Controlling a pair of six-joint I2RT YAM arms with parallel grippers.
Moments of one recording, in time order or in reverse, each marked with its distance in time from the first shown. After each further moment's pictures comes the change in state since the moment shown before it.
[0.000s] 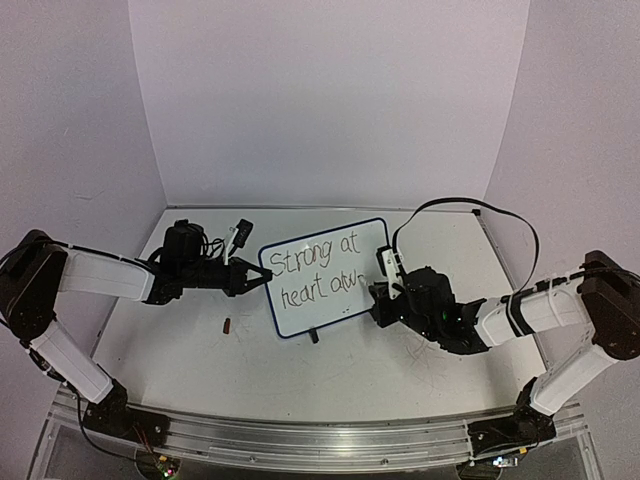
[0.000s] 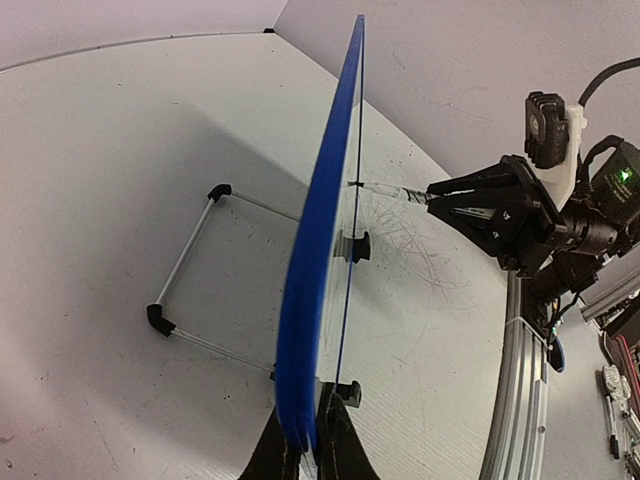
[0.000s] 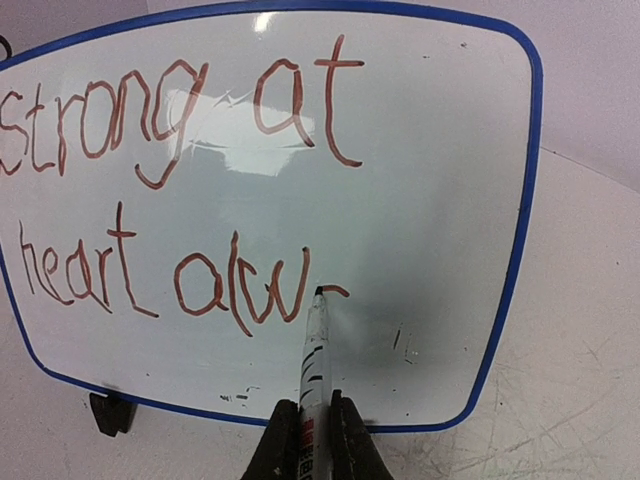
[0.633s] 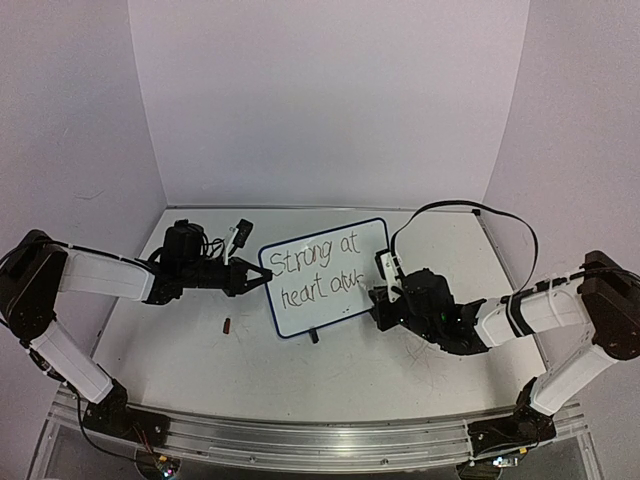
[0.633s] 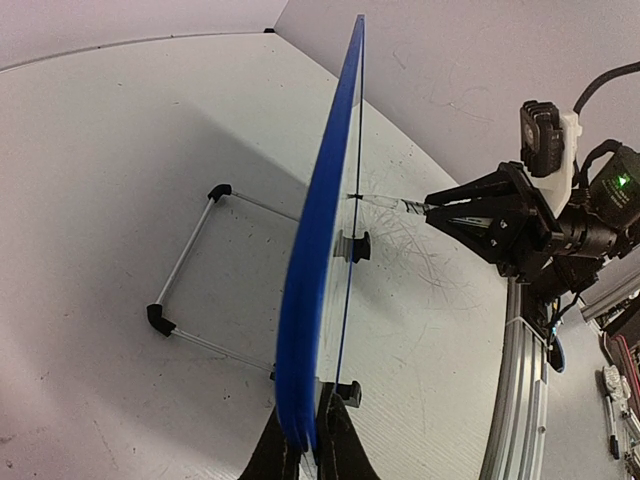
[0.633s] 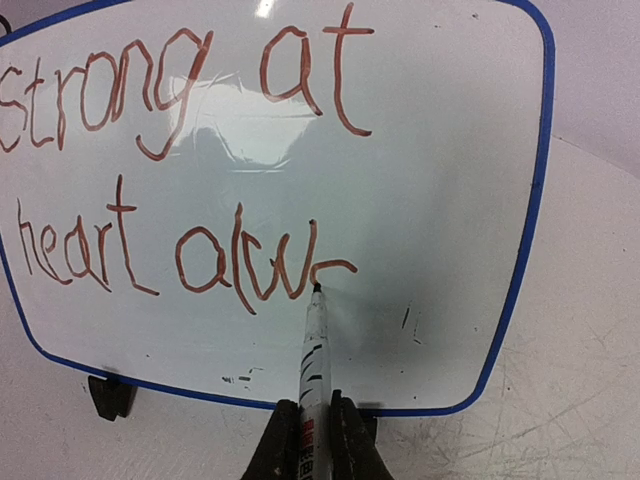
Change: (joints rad) left arm 0.000 0.000 0.000 -0.001 0.000 0.000; right arm 0.005 0.000 0.000 -0.041 -0.007 0.018
